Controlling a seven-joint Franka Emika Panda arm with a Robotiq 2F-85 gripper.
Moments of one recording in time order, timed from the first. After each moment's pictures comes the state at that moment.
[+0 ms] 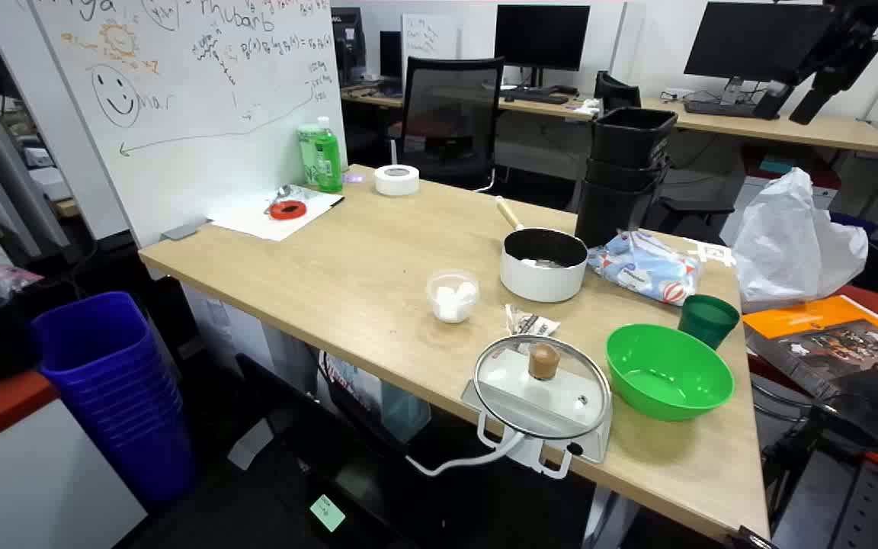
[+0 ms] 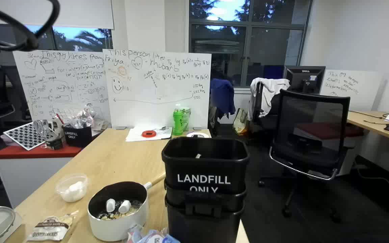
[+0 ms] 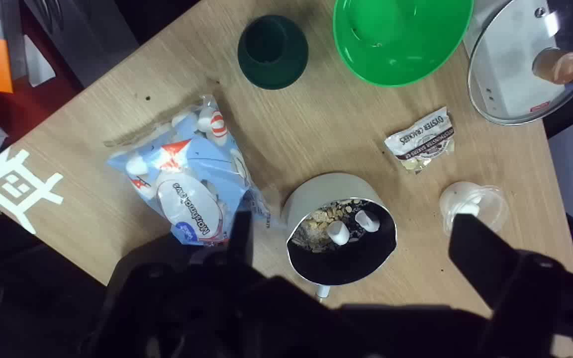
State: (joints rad) arm -0.10 -0.58 -0.27 -2.53 0.01 2.13 -0.16
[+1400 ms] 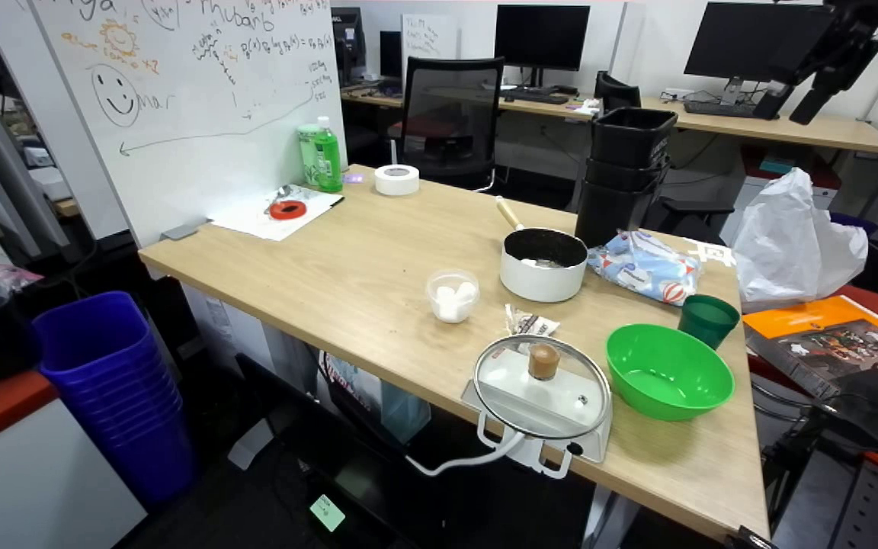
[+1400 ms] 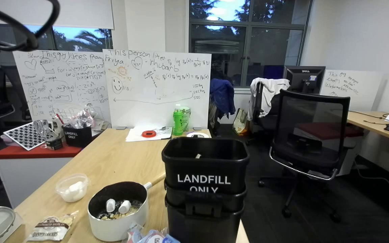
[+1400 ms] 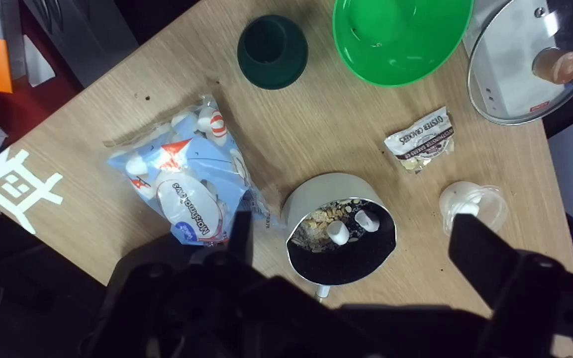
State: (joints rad) arm -0.10 -0.58 -0.27 -2.53 0.01 2.13 -0.16
